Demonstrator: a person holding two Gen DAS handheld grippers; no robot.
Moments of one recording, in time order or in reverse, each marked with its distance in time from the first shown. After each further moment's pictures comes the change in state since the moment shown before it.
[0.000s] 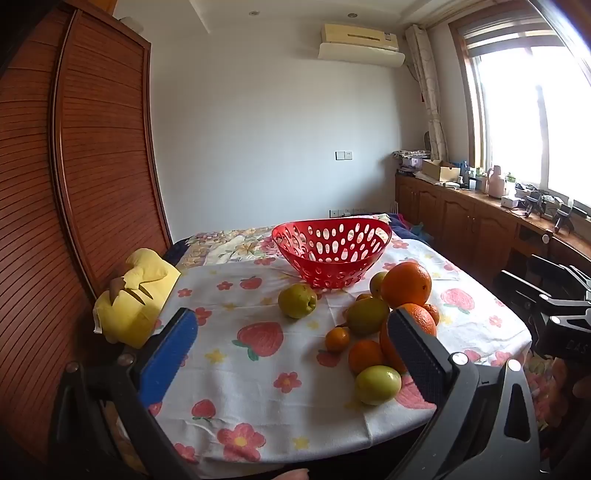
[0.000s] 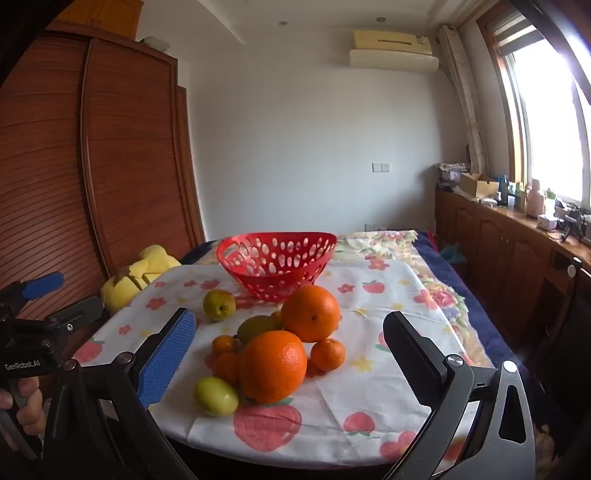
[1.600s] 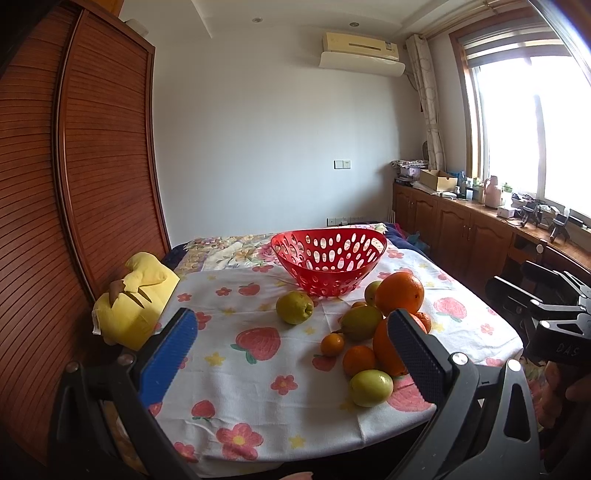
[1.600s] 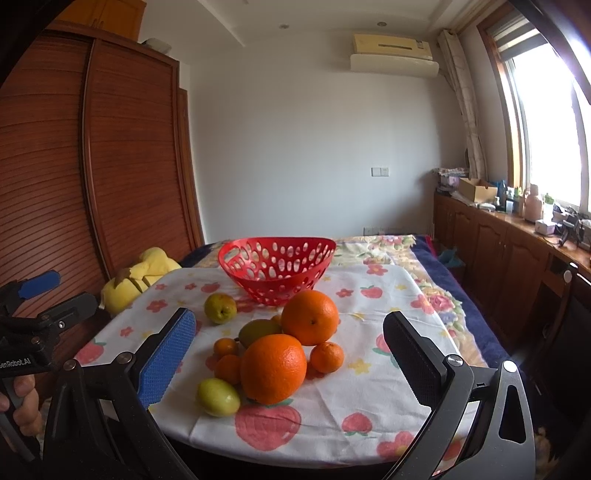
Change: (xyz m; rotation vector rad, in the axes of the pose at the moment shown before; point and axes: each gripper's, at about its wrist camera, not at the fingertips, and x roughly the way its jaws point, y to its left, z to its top) left arm -0.013 0.000 0.008 -0.019 -0.014 -0.013; right arm -0.006 0.006 0.001 -0.023 -0.010 -0.009
